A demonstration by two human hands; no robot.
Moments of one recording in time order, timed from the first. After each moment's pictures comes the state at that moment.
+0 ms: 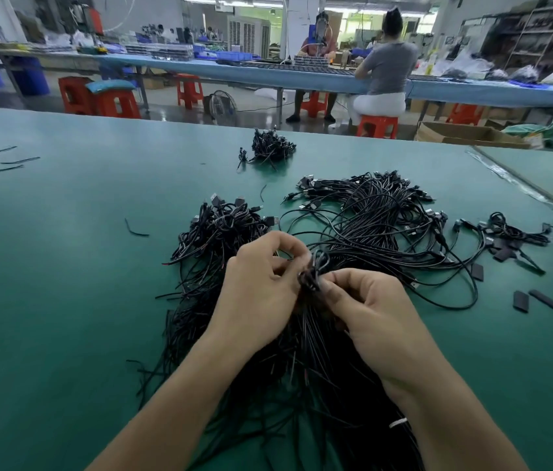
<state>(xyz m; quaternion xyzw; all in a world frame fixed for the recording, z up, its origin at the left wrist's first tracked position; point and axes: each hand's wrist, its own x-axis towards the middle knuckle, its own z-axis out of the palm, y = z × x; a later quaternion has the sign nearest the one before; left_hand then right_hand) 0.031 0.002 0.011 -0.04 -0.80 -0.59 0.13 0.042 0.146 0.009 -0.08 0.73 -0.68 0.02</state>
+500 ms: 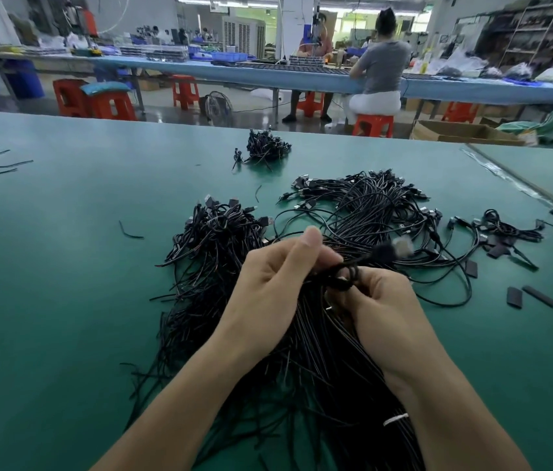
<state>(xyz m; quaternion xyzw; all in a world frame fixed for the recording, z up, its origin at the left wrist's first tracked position) 0.041 0.016 0.020 -0.16 -0.69 -0.70 0.09 0.036 0.157 0.004 -0.01 0.74 -0.67 0.00</state>
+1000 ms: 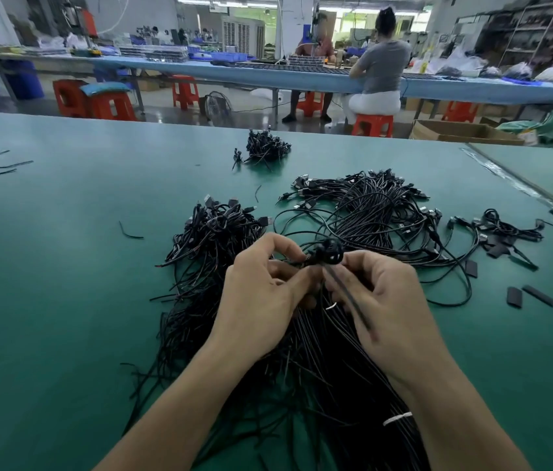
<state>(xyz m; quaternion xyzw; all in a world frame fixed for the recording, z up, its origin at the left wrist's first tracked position) 0.031 0.009 0.005 -0.05 -0.74 -0.66 0.11 0.039 0.155 0.014 -0.10 0.77 -0.62 -0.10</state>
